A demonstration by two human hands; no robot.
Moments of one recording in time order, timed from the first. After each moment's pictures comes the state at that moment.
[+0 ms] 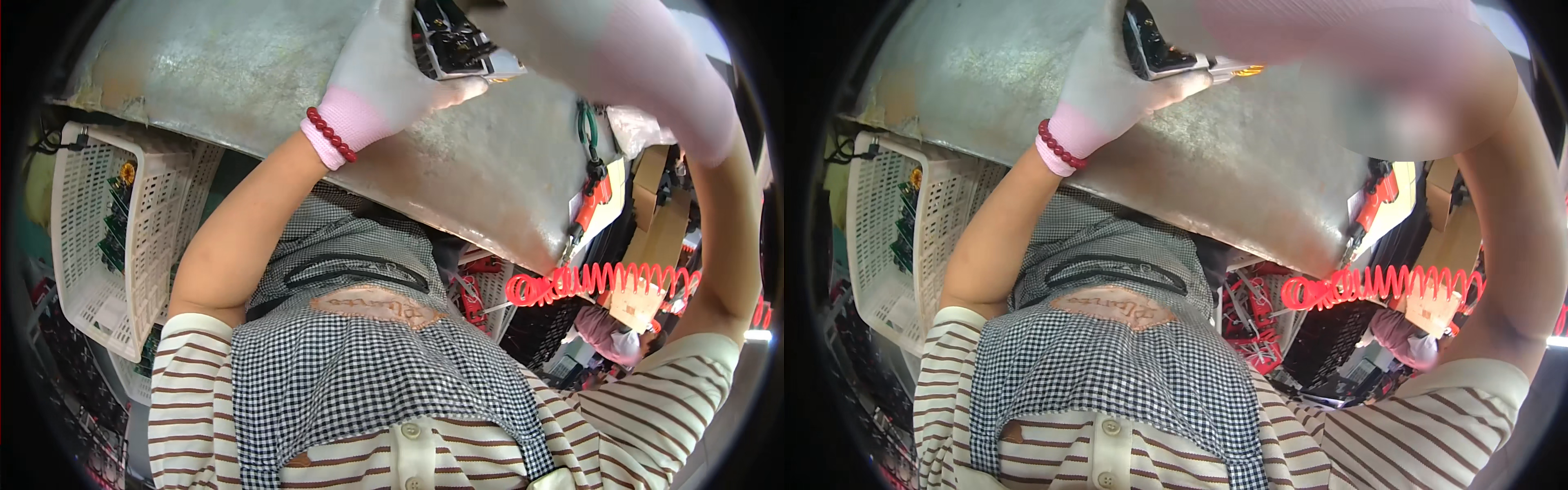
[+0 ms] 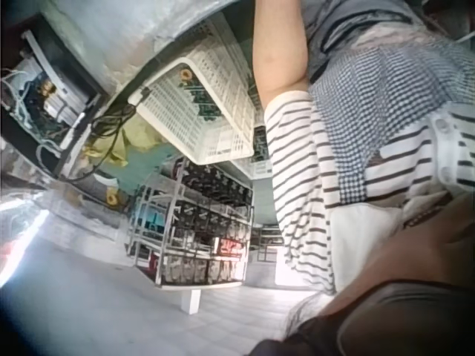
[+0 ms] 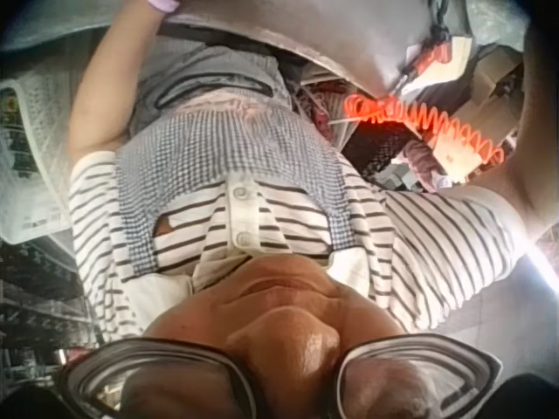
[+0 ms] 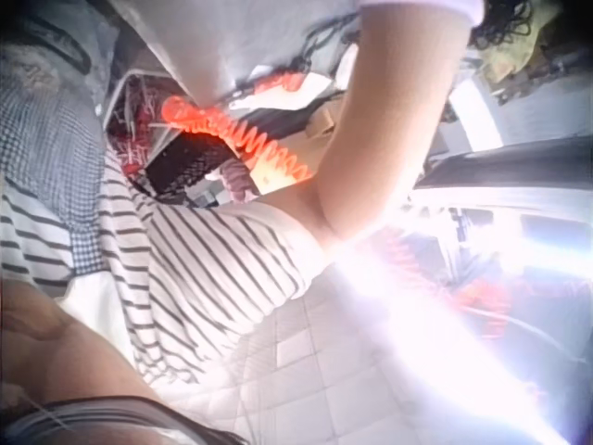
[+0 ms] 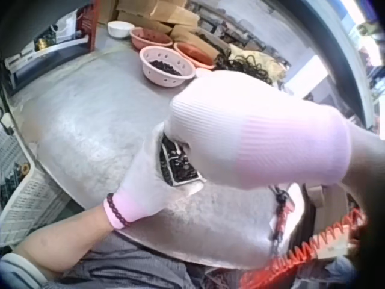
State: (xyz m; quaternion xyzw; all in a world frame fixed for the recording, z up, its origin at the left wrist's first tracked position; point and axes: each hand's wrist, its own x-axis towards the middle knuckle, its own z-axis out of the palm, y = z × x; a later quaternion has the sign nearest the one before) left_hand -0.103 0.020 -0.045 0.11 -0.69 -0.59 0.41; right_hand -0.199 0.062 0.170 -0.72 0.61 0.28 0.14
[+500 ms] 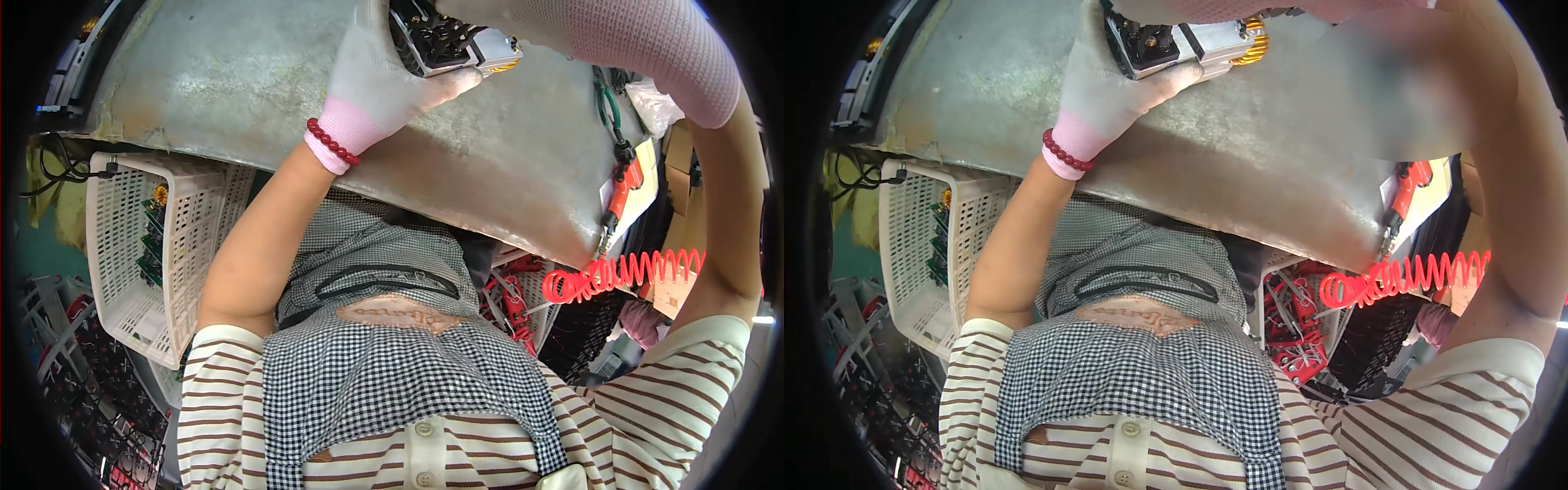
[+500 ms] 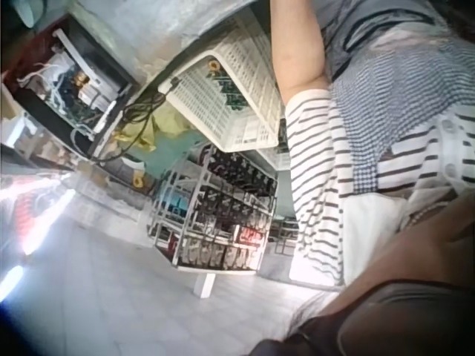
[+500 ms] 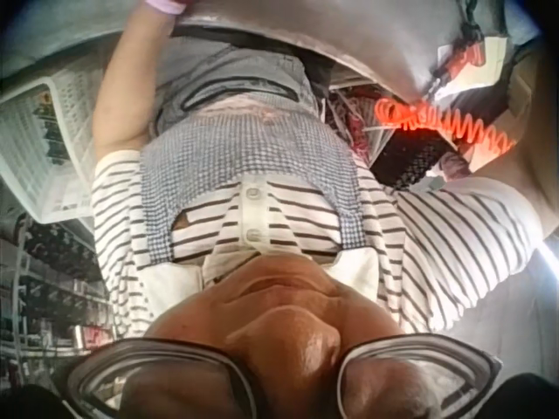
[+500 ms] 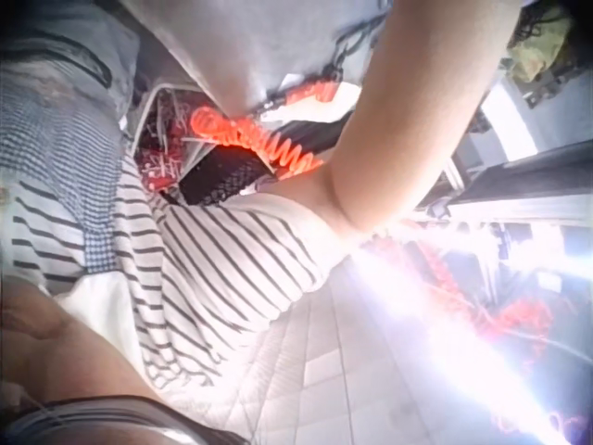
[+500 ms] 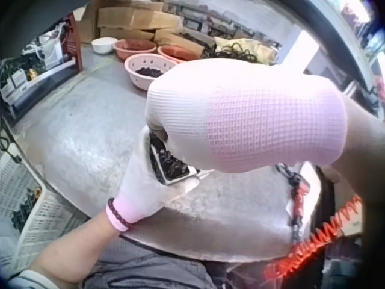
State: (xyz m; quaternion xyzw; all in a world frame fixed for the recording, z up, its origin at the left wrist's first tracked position) left_hand -0.103 0.012 -0.048 0.07 -0.72 -0.55 0.42; right_hand -0.268 0.092 0.148 -0.75 0.59 -0.16 0.25
